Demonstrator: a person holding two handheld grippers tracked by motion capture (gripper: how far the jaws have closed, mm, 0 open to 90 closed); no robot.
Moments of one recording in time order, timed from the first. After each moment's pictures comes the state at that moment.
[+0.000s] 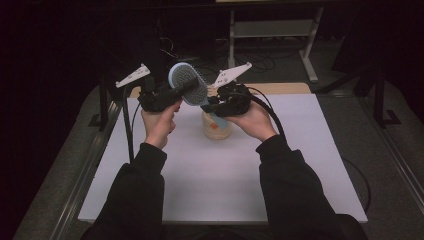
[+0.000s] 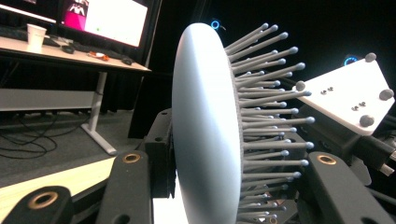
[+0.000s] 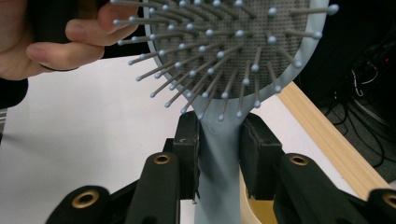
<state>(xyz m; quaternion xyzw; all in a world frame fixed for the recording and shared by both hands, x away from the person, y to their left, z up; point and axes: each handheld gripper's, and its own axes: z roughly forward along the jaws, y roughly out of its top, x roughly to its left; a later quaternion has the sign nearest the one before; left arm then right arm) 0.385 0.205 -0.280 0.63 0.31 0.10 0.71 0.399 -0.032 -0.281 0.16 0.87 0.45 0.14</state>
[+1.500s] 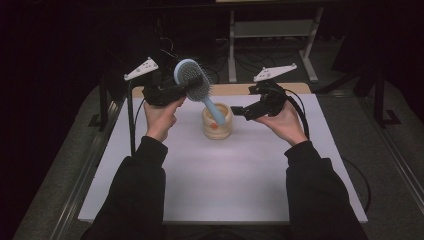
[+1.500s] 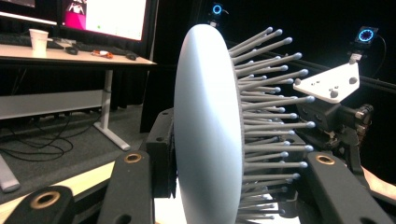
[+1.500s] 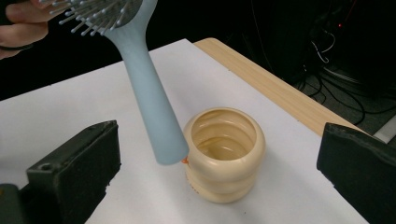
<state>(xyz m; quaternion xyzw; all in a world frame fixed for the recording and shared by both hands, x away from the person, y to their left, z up) 0.401 0.196 -0.272 0.66 0.29 0.12 0.68 0.406 -0.118 -0.297 0.29 0.82 0.48 0.14</state>
